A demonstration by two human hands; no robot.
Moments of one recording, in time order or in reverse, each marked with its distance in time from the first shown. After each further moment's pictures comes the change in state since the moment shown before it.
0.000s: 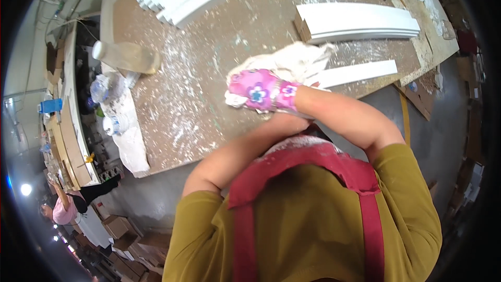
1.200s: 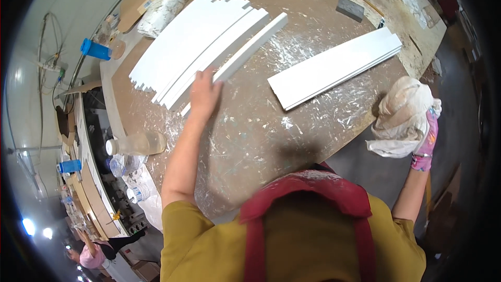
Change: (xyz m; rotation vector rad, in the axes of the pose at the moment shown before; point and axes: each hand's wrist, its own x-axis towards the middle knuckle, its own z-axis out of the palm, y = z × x) left_hand 0.092 0.098 -0.241 1.174 0.642 -0.140; right_hand -0.424 0.096 -0.072 0.788 1.707 0.695
